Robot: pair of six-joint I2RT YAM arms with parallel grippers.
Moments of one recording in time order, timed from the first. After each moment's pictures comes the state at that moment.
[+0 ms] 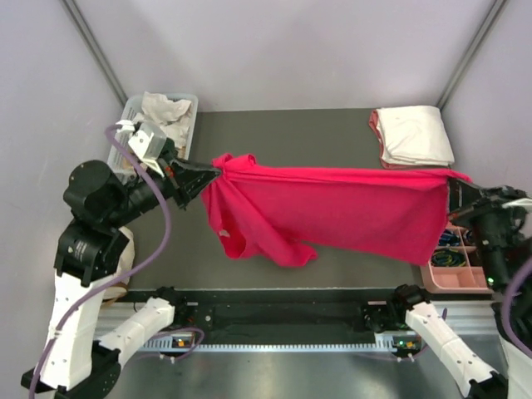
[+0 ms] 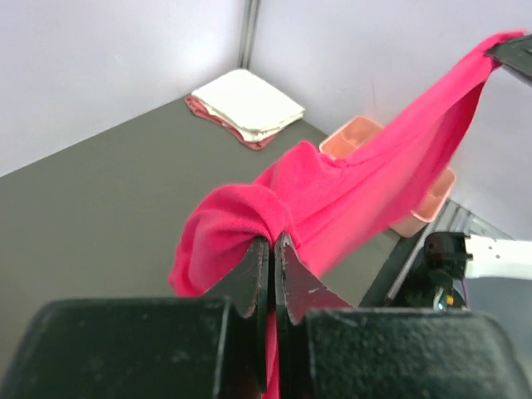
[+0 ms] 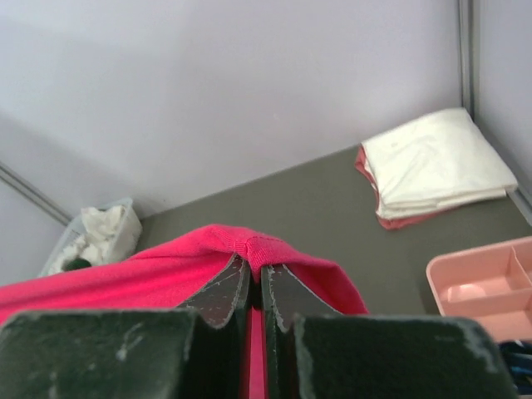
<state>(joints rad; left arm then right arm) -0.36 0.86 1.48 -0.60 0.56 -0.22 0.34 0.50 1.39 -0.78 0.35 0.40</state>
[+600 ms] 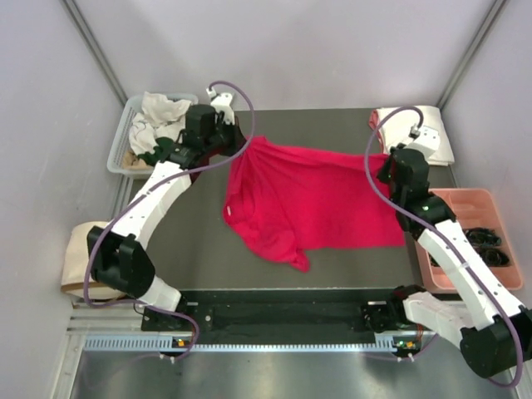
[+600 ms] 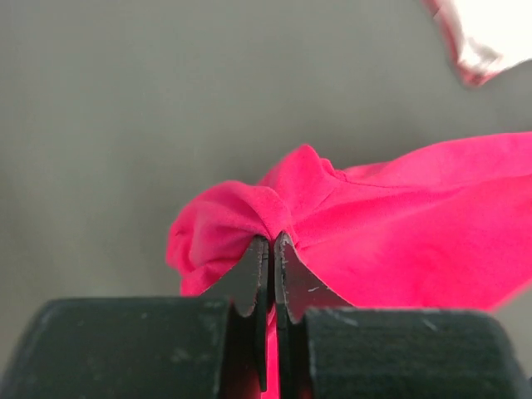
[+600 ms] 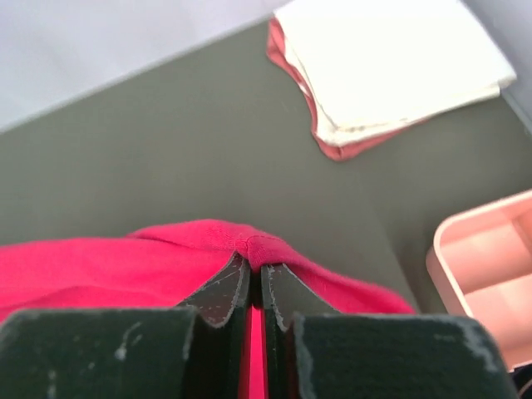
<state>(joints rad) -0.35 1.53 1.37 -0.31 0.20 -0.21 0.34 1.01 0.91 -0.27 0.52 0.42</state>
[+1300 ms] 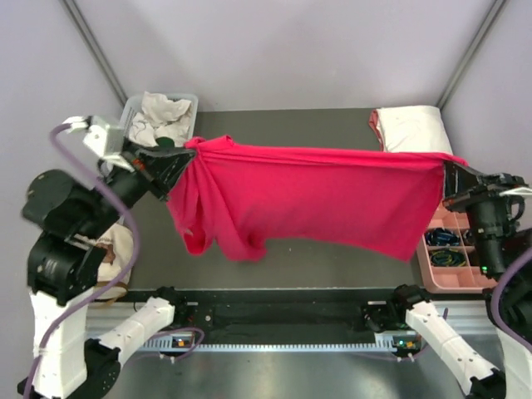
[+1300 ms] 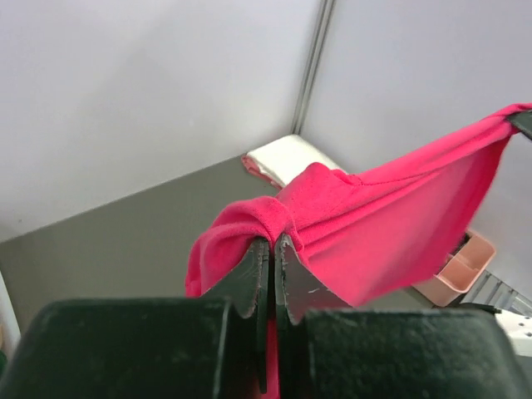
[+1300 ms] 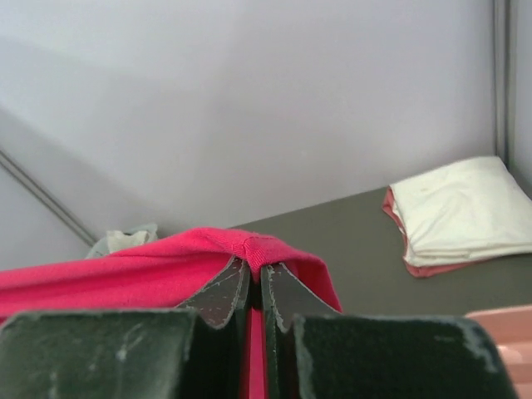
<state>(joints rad) -0.36 0.85 1.68 -0.66 0.36 -0.23 0.34 0.53 1.34 -0.59 0.30 0.35</state>
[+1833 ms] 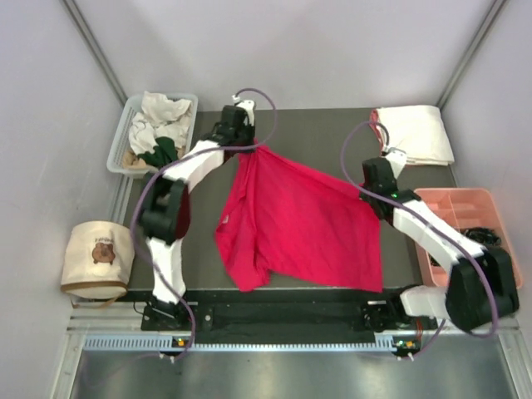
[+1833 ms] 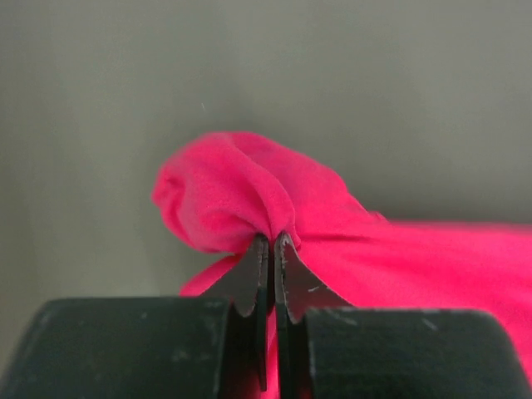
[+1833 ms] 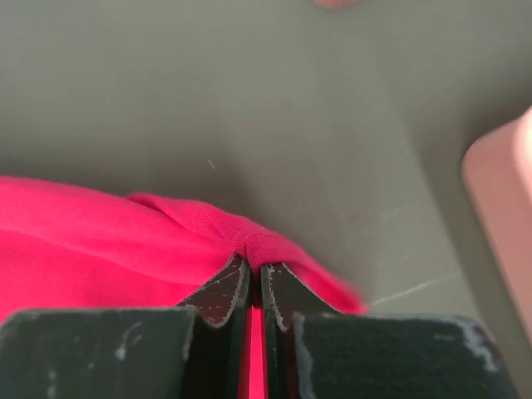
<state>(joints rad) -0.35 1.89 1.55 -0.24 0.04 -0.17 0.34 1.20 0.83 -0.30 0.47 0.53</state>
